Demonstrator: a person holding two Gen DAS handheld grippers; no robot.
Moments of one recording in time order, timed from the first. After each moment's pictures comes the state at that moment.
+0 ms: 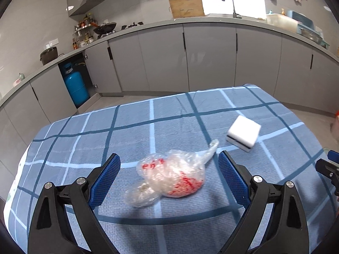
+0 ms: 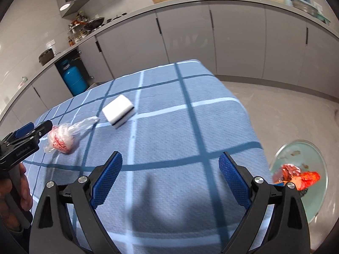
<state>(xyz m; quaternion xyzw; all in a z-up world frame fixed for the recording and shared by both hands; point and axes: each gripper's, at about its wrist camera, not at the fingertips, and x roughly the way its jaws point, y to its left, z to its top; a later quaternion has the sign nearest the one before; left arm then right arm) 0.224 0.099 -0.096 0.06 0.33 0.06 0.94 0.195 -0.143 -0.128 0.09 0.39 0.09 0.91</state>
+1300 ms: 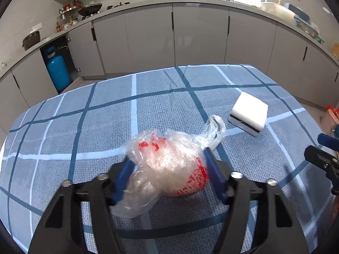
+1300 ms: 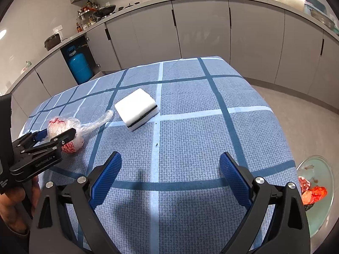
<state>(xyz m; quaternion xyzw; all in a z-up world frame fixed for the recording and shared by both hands) 0.257 0.110 -0.143 0.04 0.38 0.00 0.92 0.232 -0.096 -0.139 0.05 0.41 0.11 0.91</state>
